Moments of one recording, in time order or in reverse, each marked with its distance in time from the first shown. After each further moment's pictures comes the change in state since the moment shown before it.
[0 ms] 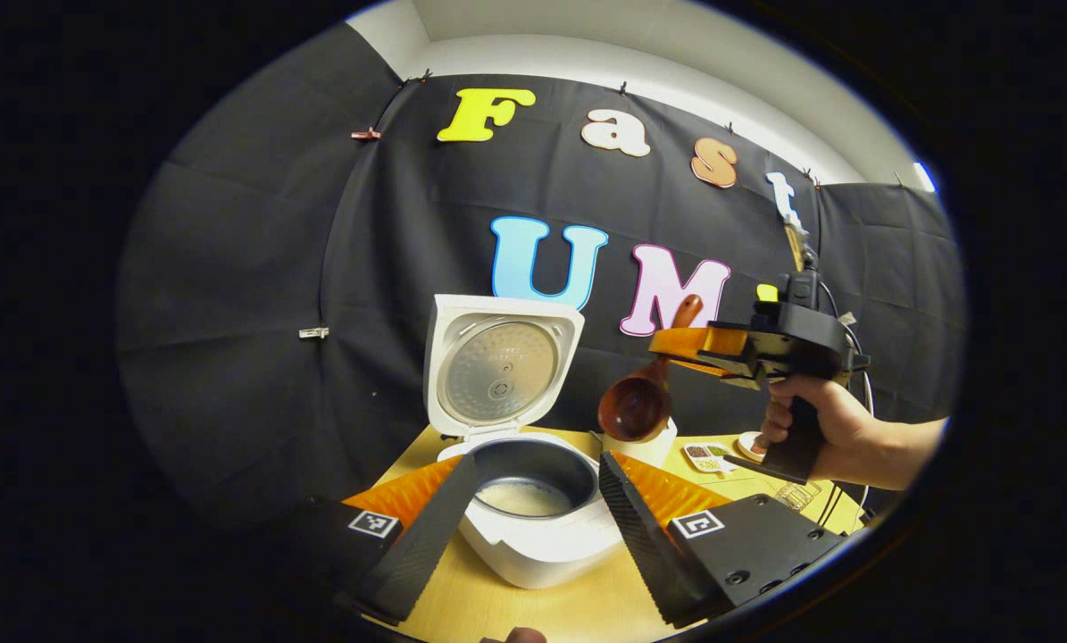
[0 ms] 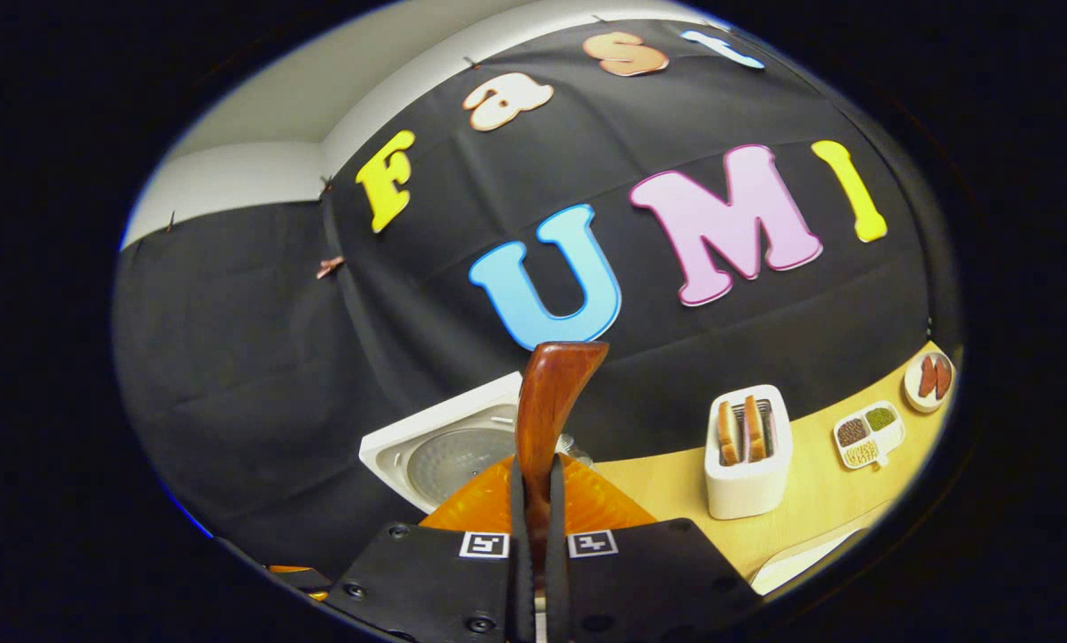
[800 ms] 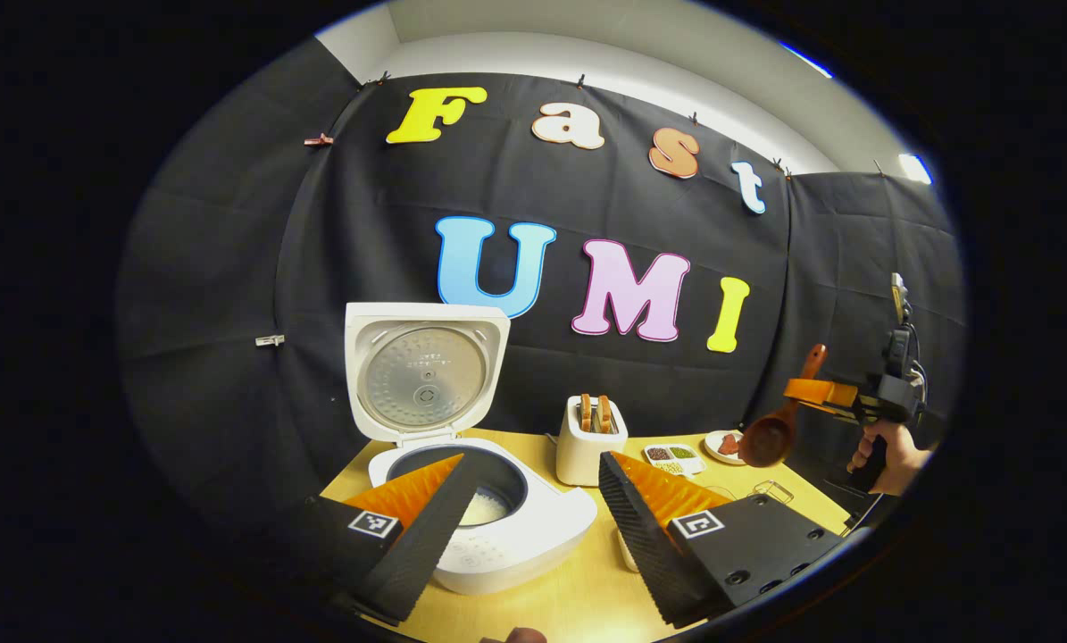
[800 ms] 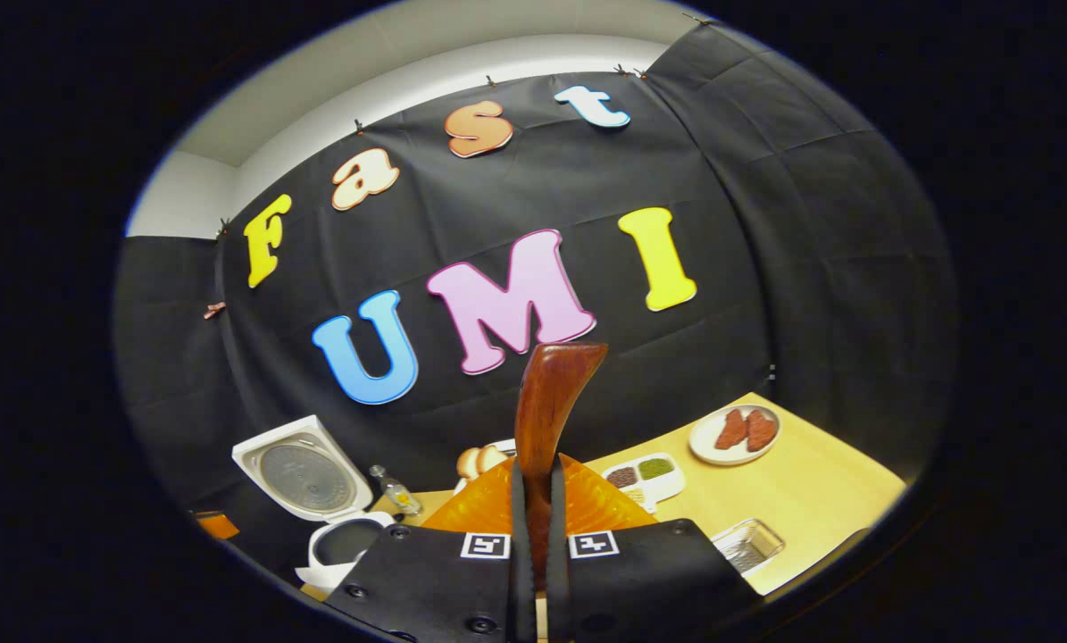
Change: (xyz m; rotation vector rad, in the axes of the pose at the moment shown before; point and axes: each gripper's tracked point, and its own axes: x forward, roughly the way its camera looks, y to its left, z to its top) left arm 0.026 -0.091 0.006 0.024 0.011 -0.071; right arm -0.195 -0.248 0.084 -0.106 -0.180 -0.434
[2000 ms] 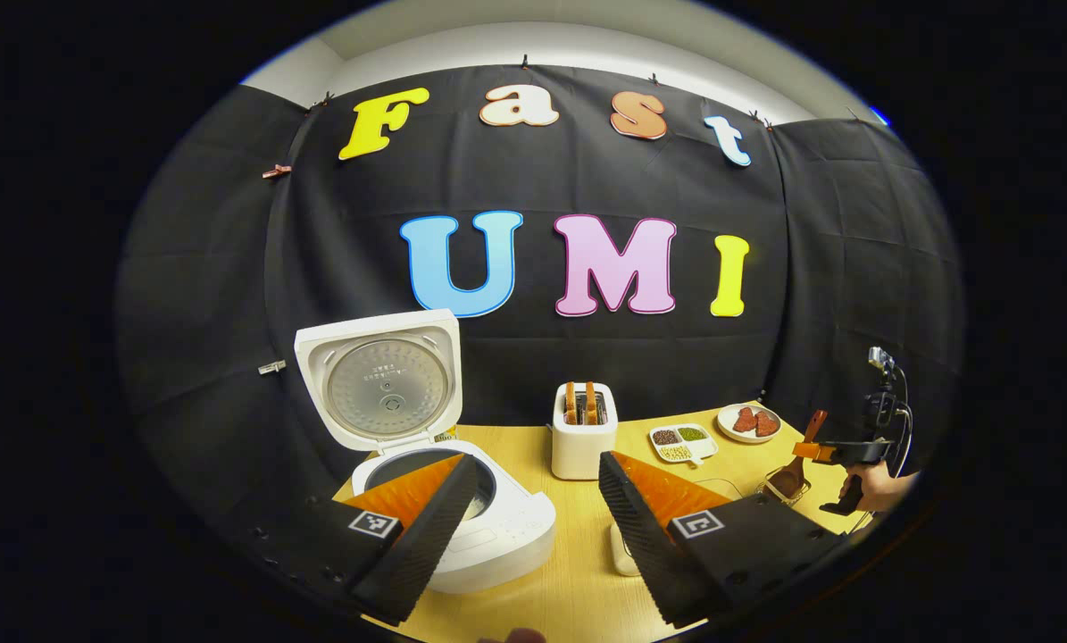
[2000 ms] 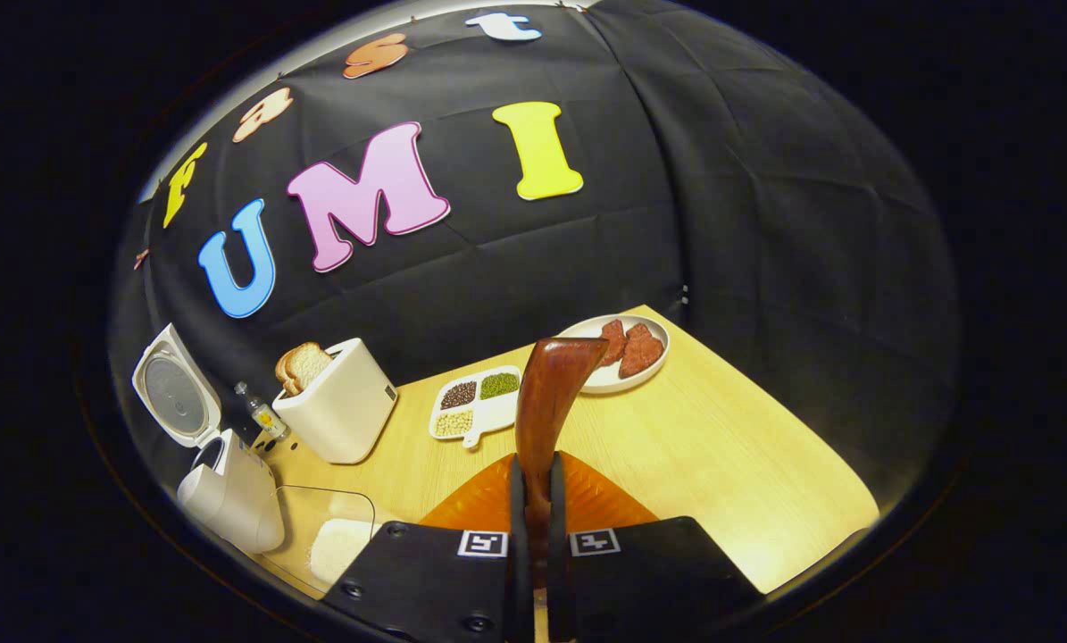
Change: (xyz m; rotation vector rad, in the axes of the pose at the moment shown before) left arm 0.029 -0.076 0.005 0.154 0.078 0.079; right arm 0.042 -0.215 -0.140 0.007 0.314 -0.196
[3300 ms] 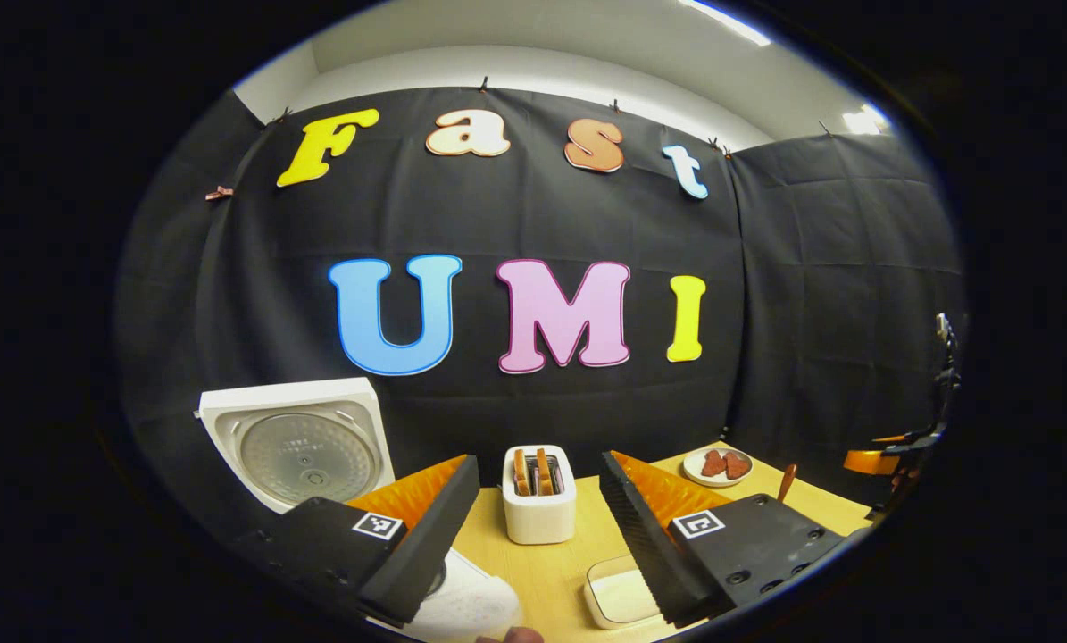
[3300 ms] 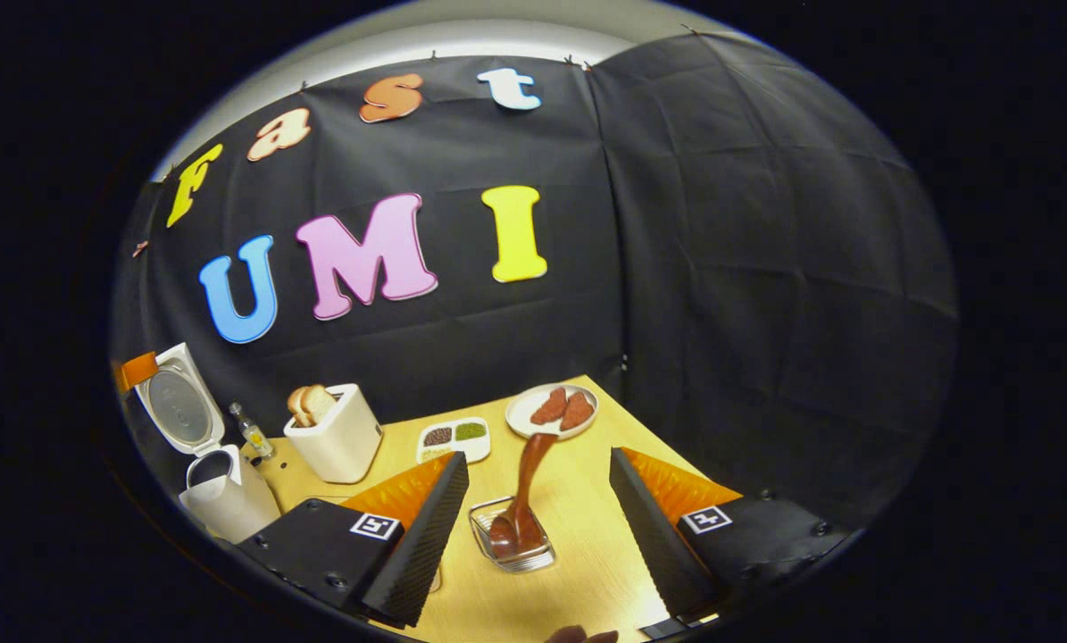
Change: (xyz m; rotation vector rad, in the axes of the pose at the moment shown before) left arm 0.078 -0.028 0.074 0.018 -0.173 -0.192; right arm -0.170 0.030 0.099 -0.140 -0.244 -0.128
